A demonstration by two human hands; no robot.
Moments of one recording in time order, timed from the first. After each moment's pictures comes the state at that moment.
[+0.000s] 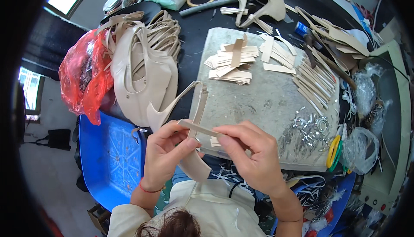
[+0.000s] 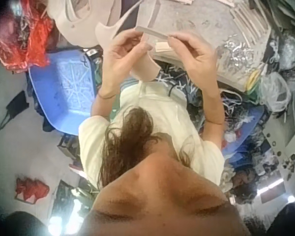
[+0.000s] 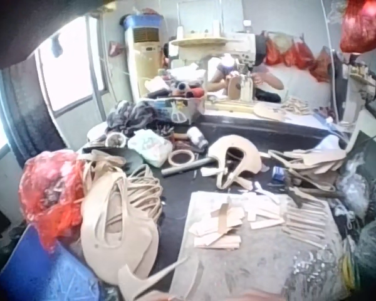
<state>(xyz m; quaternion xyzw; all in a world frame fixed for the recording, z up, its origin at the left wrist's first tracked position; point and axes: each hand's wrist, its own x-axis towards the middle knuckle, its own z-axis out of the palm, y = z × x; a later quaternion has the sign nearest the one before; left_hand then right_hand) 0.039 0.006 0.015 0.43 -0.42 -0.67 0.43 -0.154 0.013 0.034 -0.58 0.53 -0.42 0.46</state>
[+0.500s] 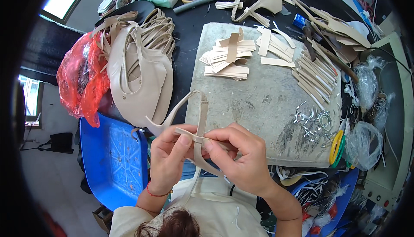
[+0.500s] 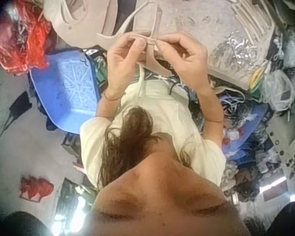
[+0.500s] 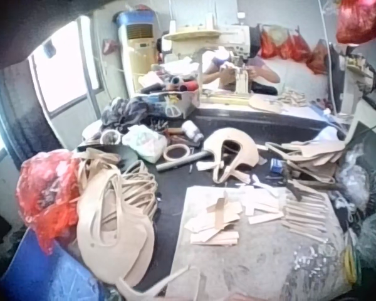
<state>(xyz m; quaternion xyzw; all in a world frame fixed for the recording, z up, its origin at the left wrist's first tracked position) 0.021 0.012 0.018 0.41 -0.33 -0.72 0.45 -0.141 0.020 0.019 -0.51 0.52 -0.48 0.50</state>
